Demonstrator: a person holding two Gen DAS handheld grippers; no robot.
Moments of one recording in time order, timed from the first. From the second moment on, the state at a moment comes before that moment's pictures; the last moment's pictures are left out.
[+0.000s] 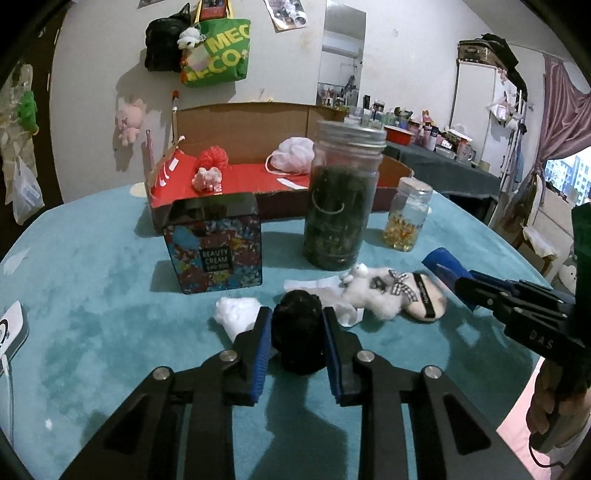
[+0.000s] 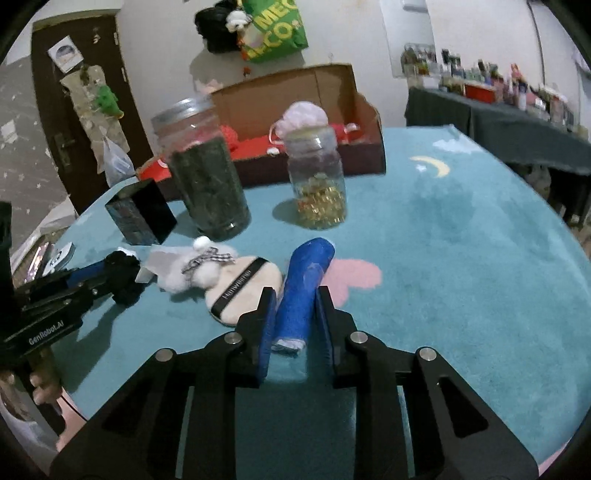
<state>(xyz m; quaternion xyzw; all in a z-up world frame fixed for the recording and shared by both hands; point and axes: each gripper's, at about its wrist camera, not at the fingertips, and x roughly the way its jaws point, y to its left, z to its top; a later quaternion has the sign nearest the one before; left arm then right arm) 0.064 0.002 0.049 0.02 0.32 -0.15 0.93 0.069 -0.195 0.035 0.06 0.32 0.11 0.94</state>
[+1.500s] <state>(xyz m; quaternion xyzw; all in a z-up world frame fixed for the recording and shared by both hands) 0.062 -0.021 0.059 0.01 0.32 -0.19 0.93 0.046 -0.145 0.062 0.04 0.27 0.18 0.94</state>
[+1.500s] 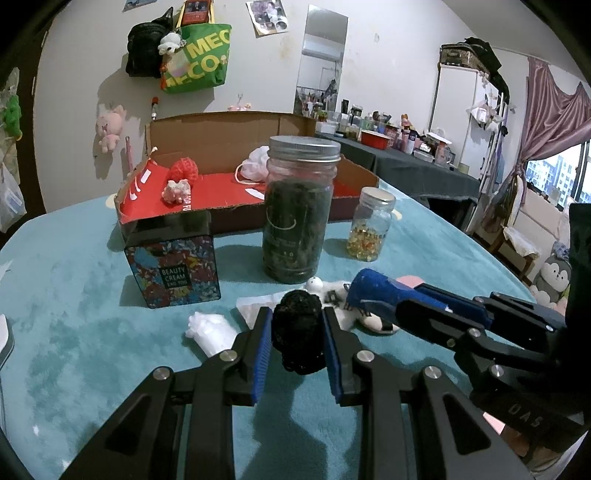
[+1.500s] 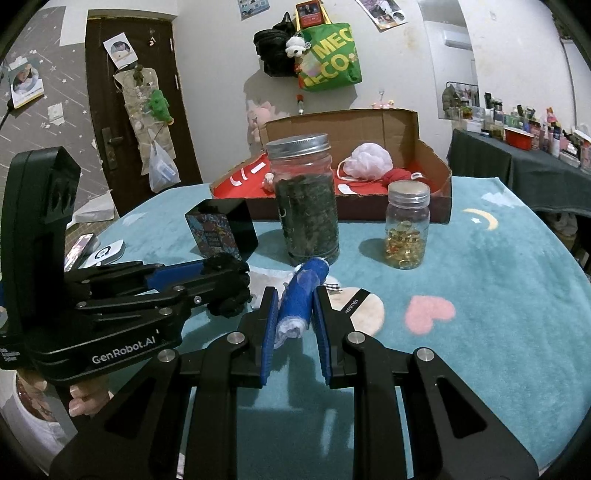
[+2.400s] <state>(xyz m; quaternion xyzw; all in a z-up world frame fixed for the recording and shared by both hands) 0.060 -0.007 0.055 0.00 0.33 -0.18 0.93 0.042 -0.155 0.059 0.03 0.27 0.18 0.95</state>
